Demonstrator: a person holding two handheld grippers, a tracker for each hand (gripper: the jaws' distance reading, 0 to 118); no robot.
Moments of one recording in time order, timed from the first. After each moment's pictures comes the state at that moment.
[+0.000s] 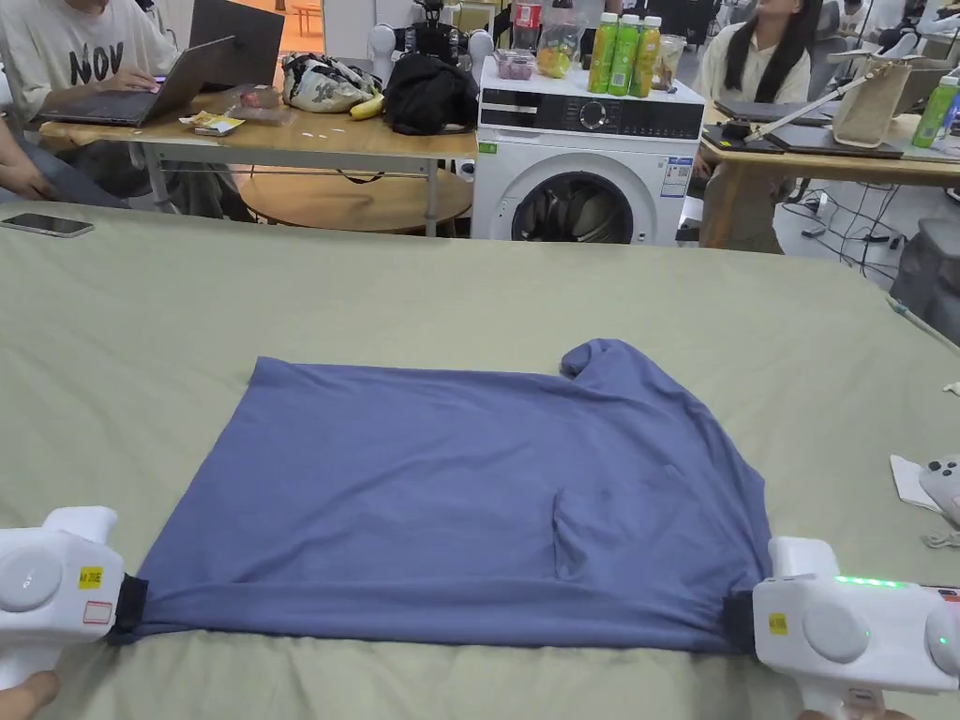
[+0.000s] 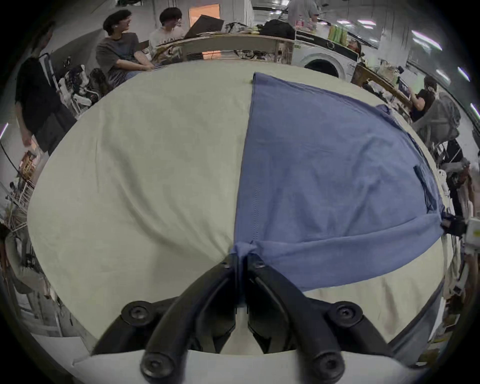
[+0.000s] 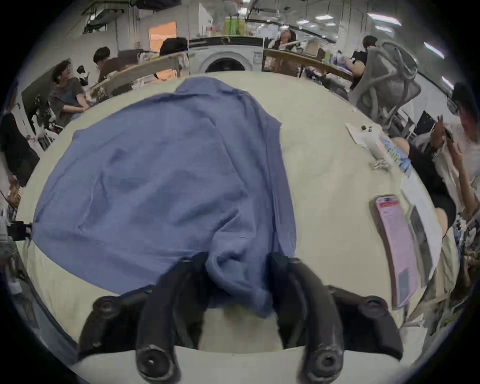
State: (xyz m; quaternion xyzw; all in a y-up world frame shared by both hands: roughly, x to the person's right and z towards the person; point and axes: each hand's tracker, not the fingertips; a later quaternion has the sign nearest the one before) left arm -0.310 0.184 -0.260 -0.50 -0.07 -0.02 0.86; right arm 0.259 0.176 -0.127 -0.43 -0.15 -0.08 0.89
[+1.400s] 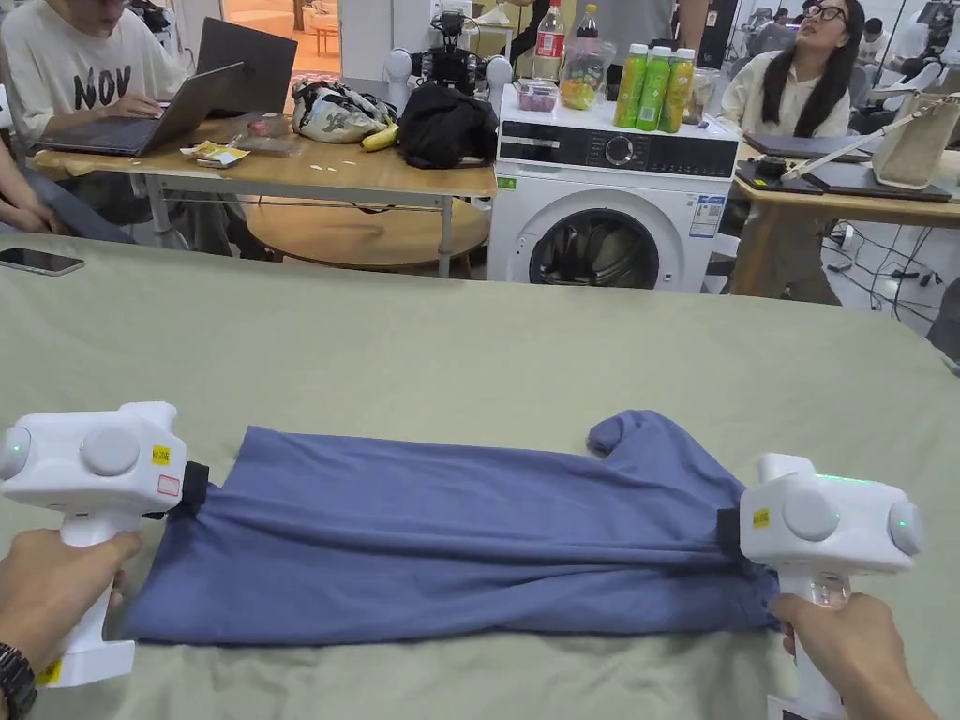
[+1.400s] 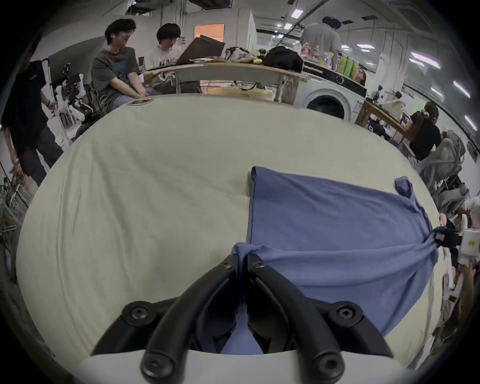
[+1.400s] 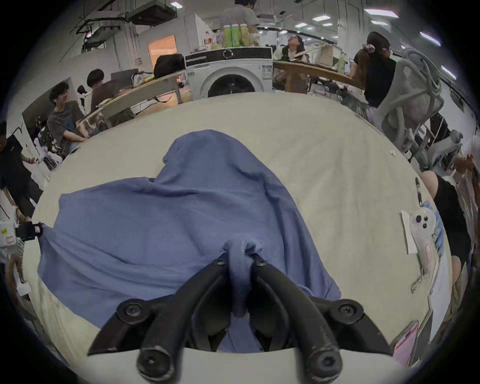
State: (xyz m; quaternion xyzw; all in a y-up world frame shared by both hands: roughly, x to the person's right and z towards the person) left arm -0.264 0.213 -0.490 -0.44 -0.08 0.01 0.89; right arm 0.309 0.212 -0.356 -0.41 -0.15 -0.07 0.90
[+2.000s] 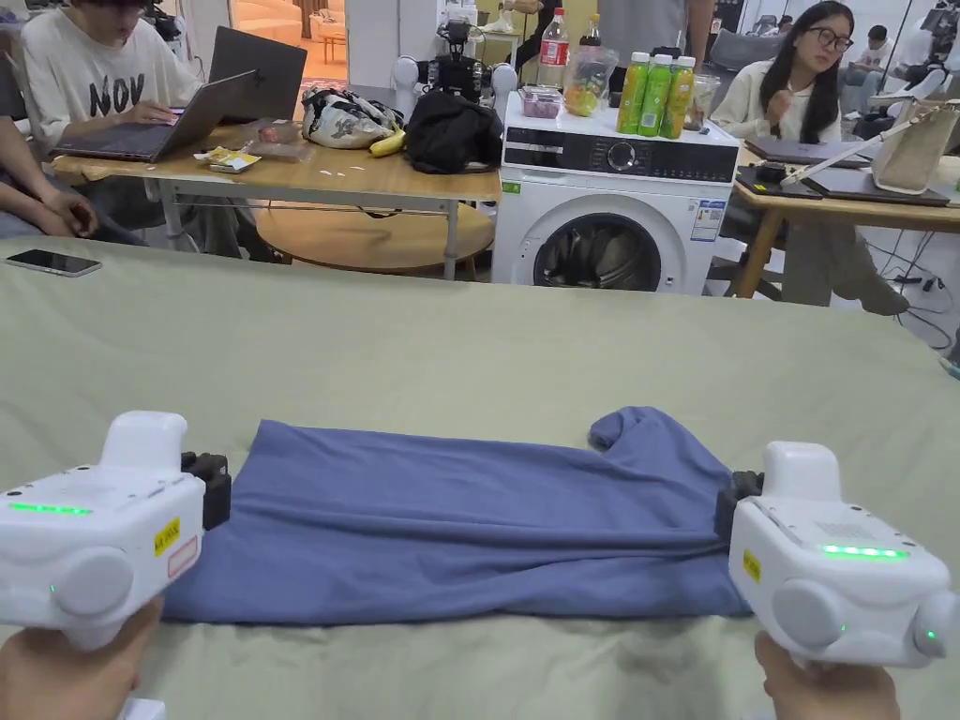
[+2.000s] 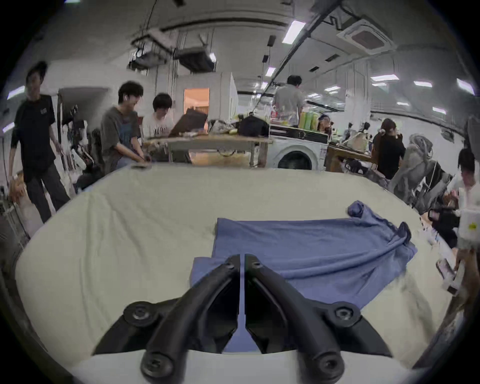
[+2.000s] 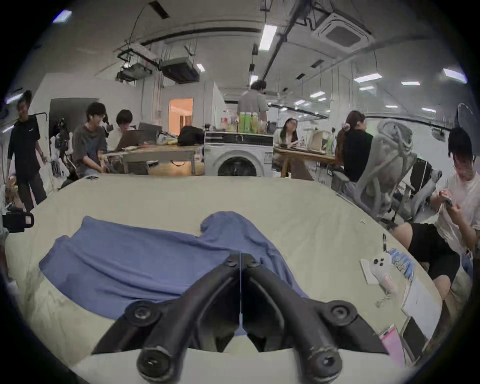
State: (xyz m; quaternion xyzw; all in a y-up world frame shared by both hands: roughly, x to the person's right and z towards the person) left arm -0.234 0.262 -0.333 -0.22 -0.12 -0.02 0.97; right arm 0.220 0.263 -0.245 -0.19 -0.16 -0.01 0.97
